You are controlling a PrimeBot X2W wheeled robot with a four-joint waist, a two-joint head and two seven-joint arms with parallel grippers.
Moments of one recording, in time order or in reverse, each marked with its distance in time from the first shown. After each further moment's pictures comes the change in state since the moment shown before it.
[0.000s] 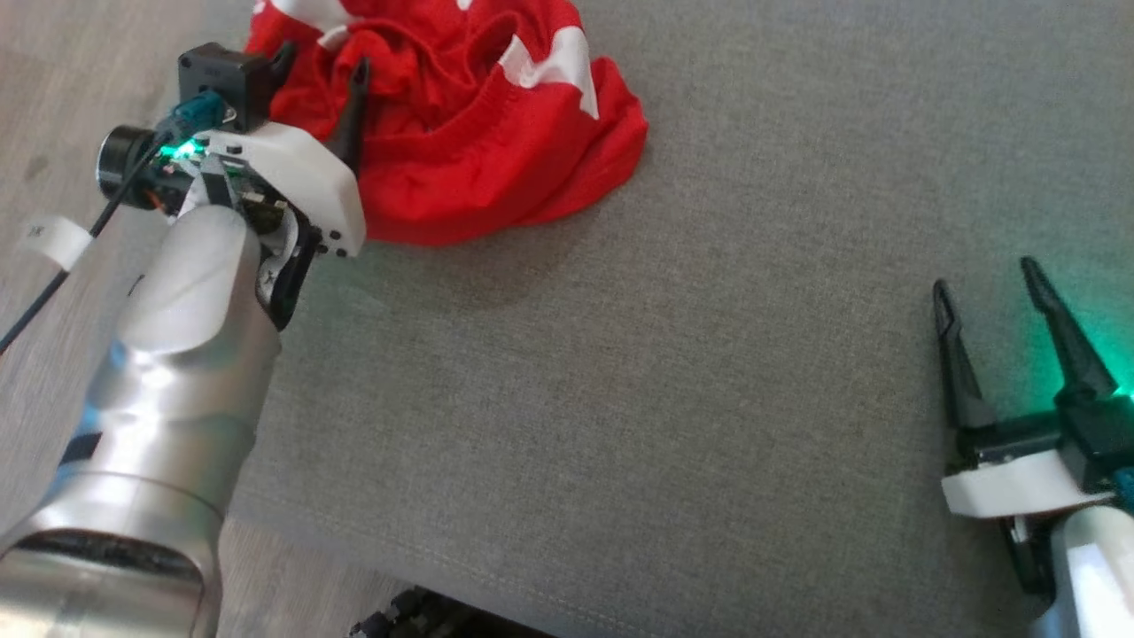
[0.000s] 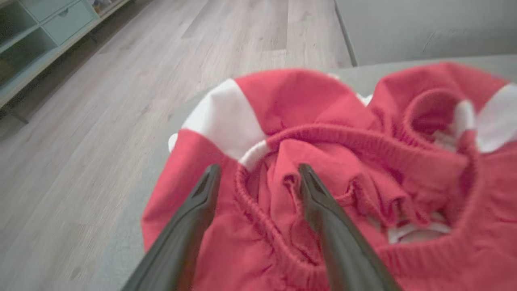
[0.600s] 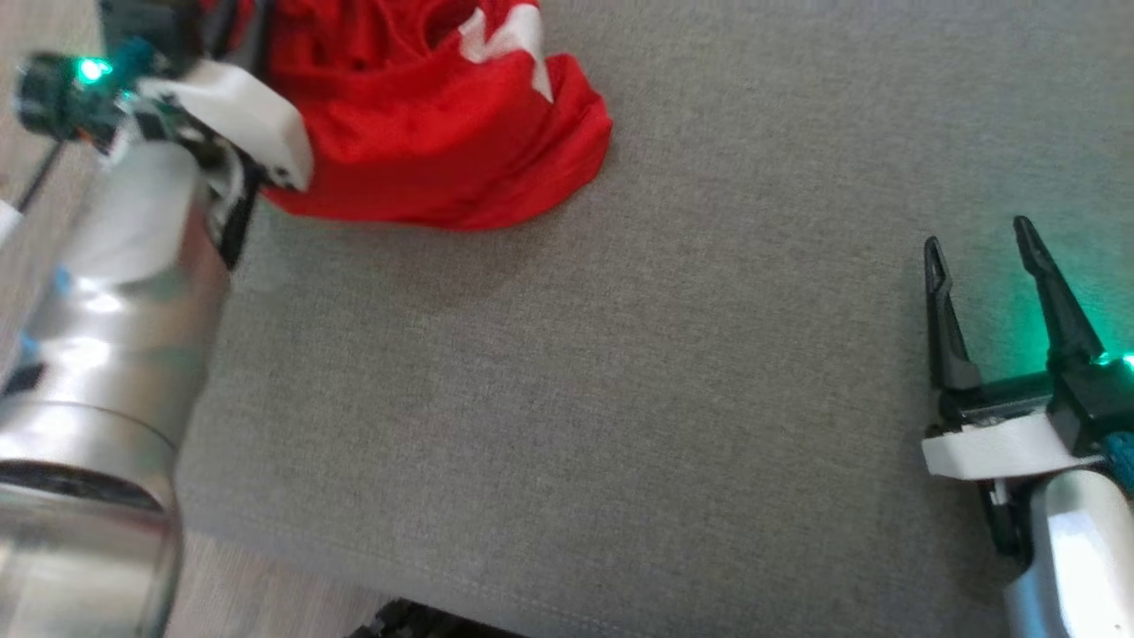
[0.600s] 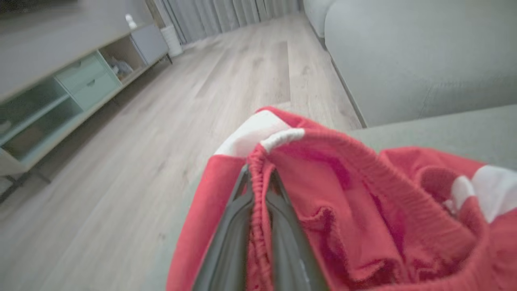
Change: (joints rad) left arm -0.178 0.018 -0.066 0.238 -0.010 0.000 -0.230; right arm -0.076 0.035 0.001 0.004 0.013 0.000 -0.007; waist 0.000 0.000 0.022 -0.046
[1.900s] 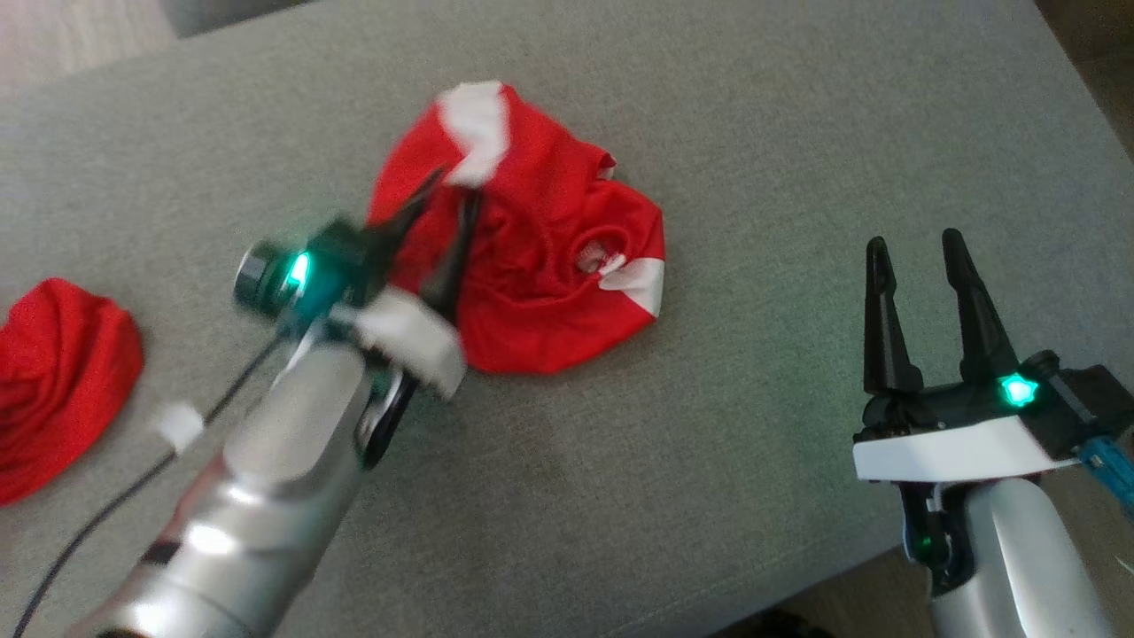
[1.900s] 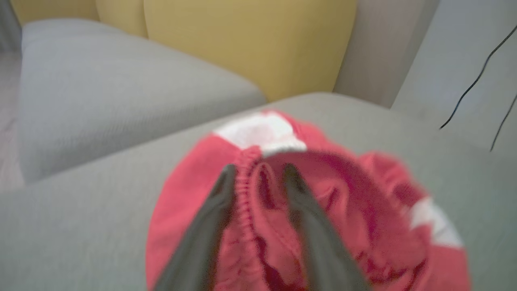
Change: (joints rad) left arm 0.363 0.001 -0.292 -0.429 -0.201 0.072 -0.024; right arm -0.008 0.088 0.111 0.020 0.330 0.000 0.002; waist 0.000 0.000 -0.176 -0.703
